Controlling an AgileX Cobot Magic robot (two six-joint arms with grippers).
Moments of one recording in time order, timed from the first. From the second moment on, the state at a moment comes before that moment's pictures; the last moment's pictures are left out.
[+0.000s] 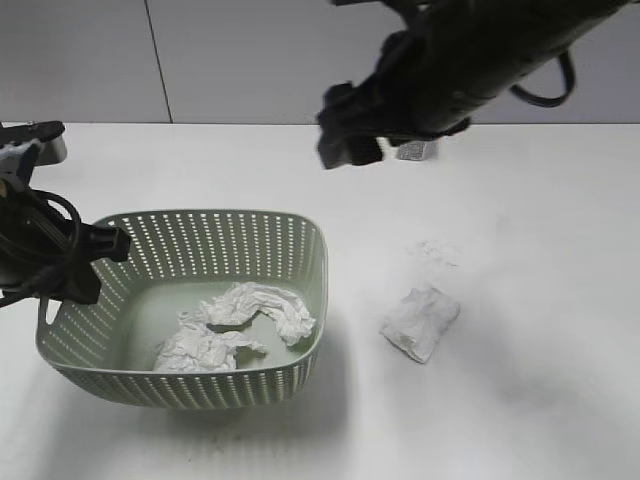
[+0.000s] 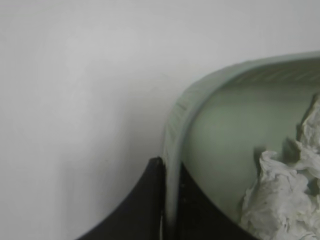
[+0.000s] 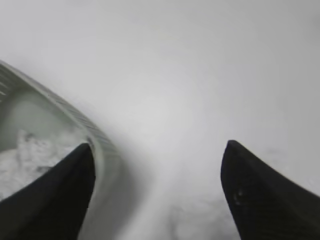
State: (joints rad) left arm -0.39 1.48 -0.77 -0.19 0.58 -0.23; right arm 0.67 1.65 -1.28 0.13 0.57 0.01
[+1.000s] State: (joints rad) left arm -0.39 1.48 -0.77 -0.19 0.58 -0.23; right arm 0.53 2.00 -1.10 0.10 0.59 -0.11
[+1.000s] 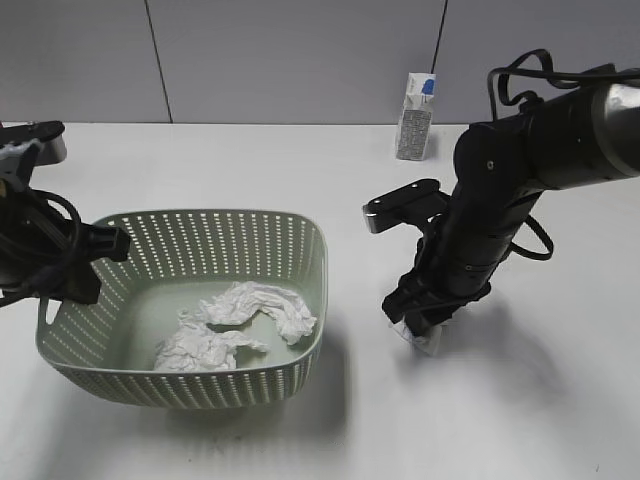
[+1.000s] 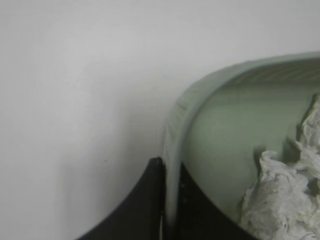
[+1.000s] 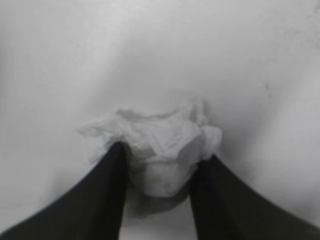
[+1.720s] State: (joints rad) left arm -0.39 1.48 -0.77 -0.20 0.59 -0.23; right arm 0.55 1.53 -1.10 0.46 0.51 -0.30
